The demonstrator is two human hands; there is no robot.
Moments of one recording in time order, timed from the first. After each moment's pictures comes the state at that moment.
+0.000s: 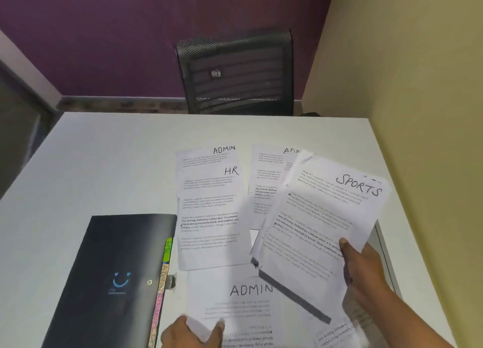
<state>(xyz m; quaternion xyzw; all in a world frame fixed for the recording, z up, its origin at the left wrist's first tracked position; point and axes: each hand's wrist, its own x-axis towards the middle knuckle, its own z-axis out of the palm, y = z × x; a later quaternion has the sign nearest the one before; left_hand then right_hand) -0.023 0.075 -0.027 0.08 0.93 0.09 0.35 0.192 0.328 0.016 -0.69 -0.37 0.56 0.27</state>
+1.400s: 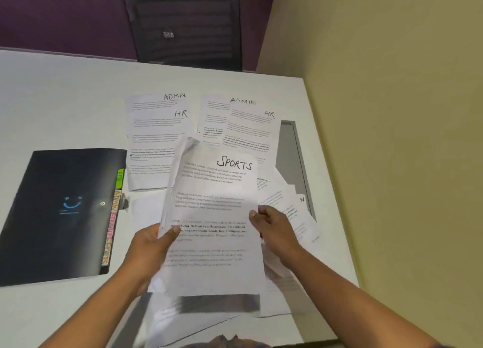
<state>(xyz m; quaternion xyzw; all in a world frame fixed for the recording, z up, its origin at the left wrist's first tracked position) 0.021 0.044 0.046 0.13 0.70 0.48 0.51 0.241 0.185 0.041 -0.57 -0.55 0.59 0.14</state>
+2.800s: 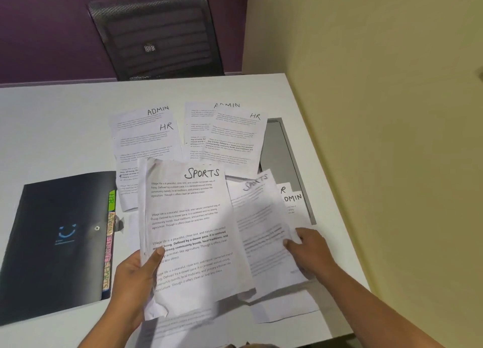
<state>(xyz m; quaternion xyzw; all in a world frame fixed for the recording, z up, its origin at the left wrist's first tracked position) 0.026 0.032 0.036 0.03 0.68 0.55 0.48 0.333 0.191 0.007 -0.65 -0.60 0.45 0.05</state>
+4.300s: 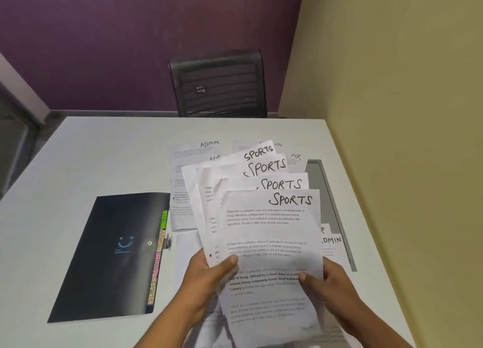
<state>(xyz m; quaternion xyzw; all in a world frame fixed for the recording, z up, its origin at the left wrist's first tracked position) 0.032 0.060 0.098 0.12 0.56 0.58 0.58 0.270 0.164 0.086 -0.52 -0.52 0.65 0.16</state>
